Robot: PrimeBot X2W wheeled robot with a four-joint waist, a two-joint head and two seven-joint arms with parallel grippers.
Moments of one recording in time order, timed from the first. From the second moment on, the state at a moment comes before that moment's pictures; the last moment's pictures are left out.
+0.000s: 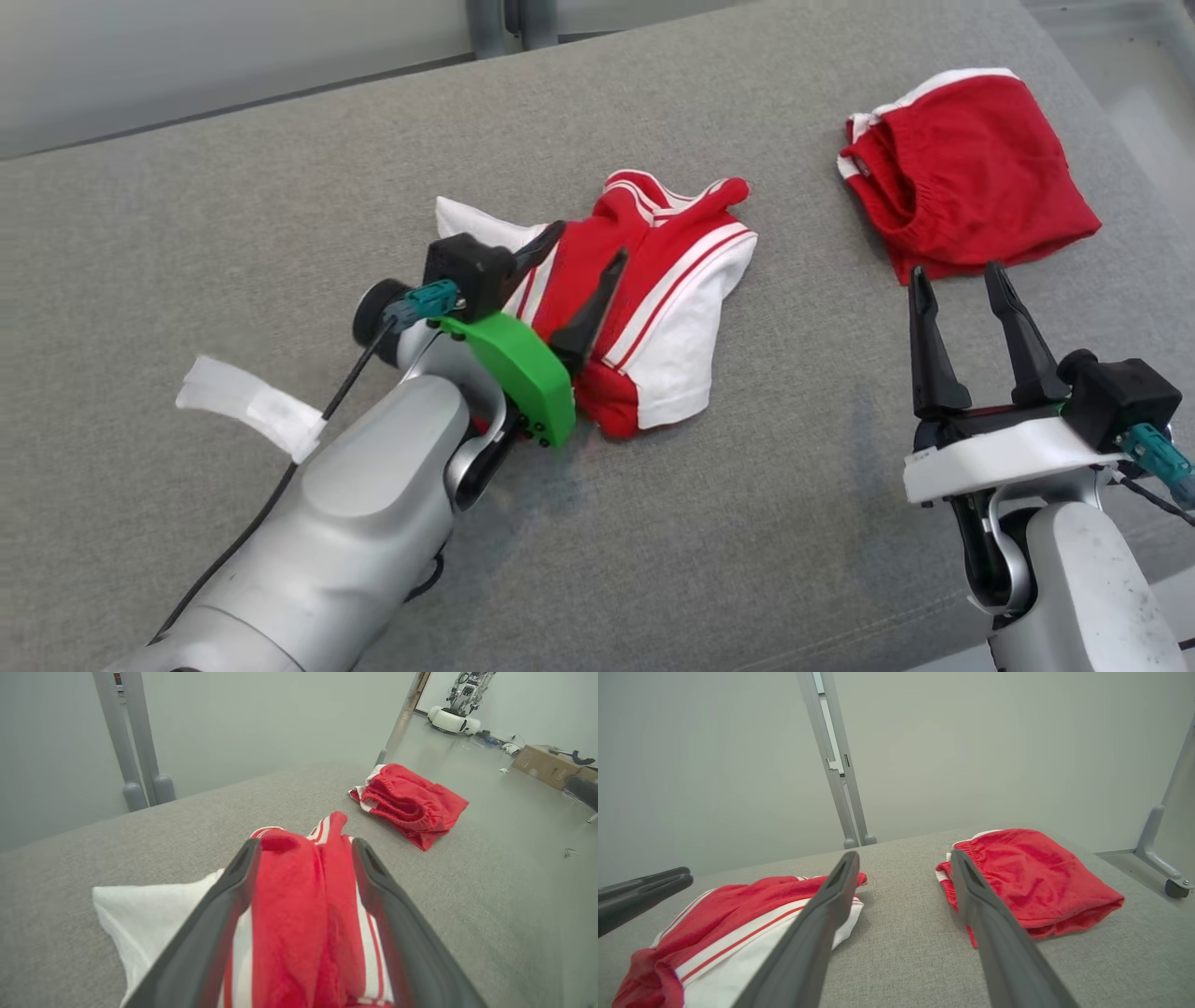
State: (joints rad) left arm -0.84 0.12 -0.95 0.75 -0.82 -0.12 -0.26; right arm -0.22 -0.05 -0.01 0.10 0.22 0.13 -0.22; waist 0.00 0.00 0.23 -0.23
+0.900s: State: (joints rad) left arm -0.81 0.13 -0.97 0.87 -0.92 -0.13 -0.19; right arm -0.21 -0.05 -0.01 0.06 0.21 0.13 -0.19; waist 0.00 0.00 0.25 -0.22
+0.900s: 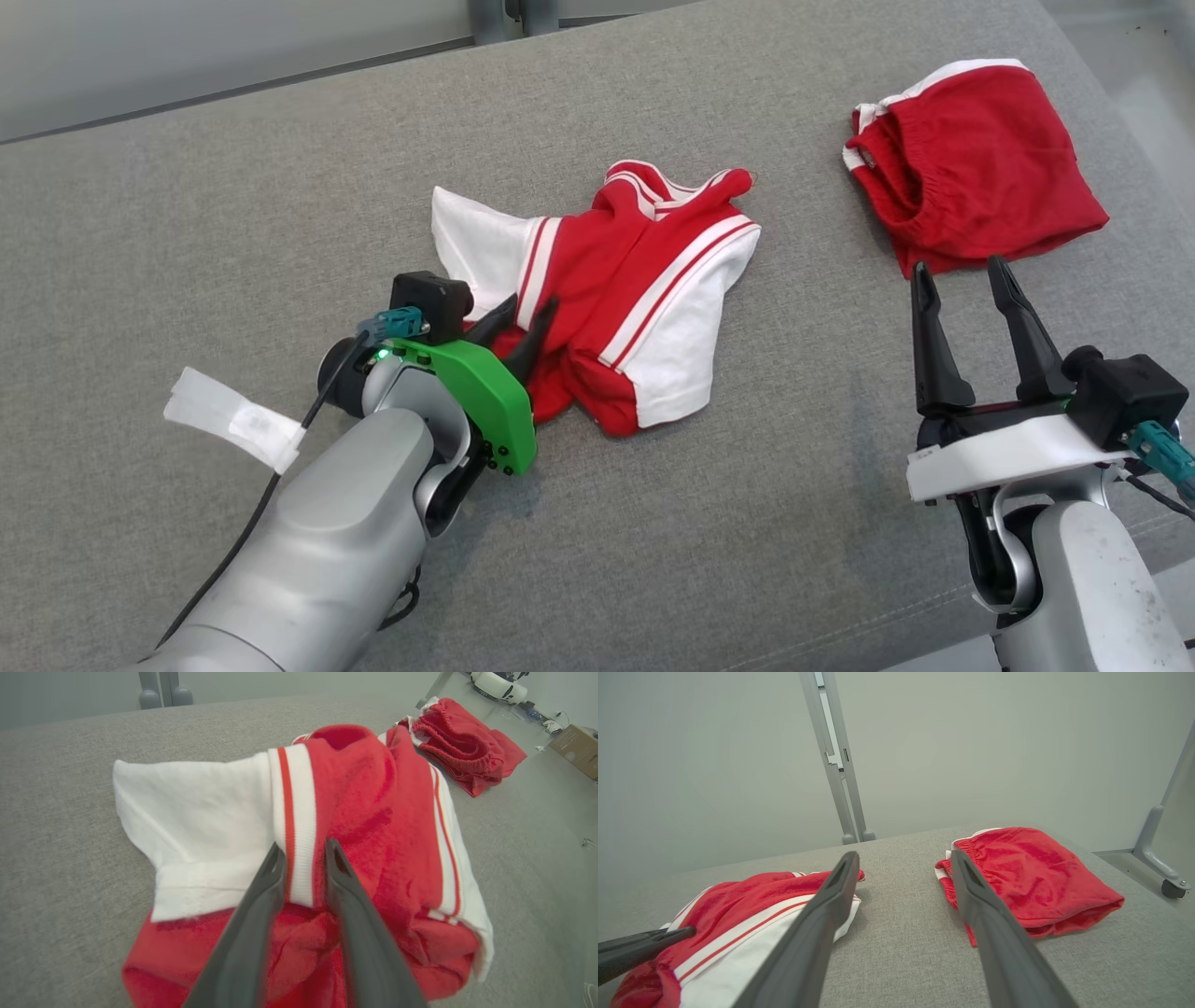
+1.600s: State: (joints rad) left arm -0.99 0.27 -0.87 0.84 -0.70 0.02 -0.26; right arm -0.21 -0.05 0.02 0.06 0.21 0.13 -0.20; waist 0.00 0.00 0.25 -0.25
